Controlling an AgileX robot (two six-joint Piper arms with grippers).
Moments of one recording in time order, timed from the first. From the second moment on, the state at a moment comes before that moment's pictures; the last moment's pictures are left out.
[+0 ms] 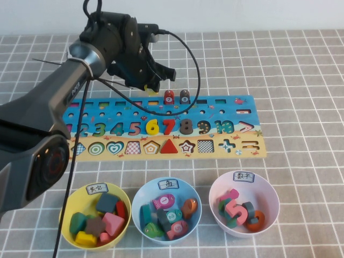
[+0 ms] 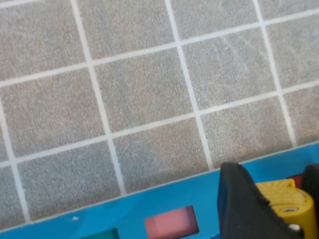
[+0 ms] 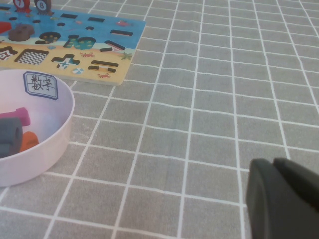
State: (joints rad) right arm 0.15 -0.01 0.03 0.07 0.37 -0.08; left arm -0.41 2.44 -2.33 -0.03 1.00 -0.14
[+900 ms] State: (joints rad) right arm 0.15 -0.01 0.03 0.07 0.37 -0.08; left arm -0.41 2.23 -2.46 -0.03 1.25 -0.01
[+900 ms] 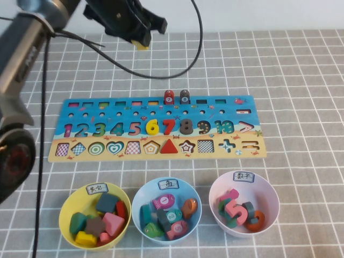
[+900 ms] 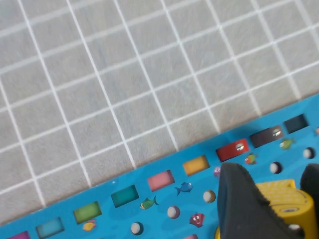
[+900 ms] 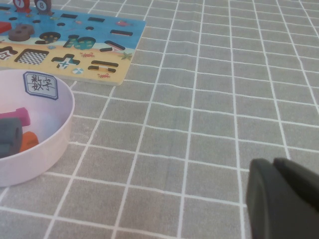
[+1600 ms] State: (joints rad) right arm 0.15 -0.01 0.03 0.07 0.37 -0.08; left arm -0.41 1.53 -1.56 -0.03 1.22 0.01
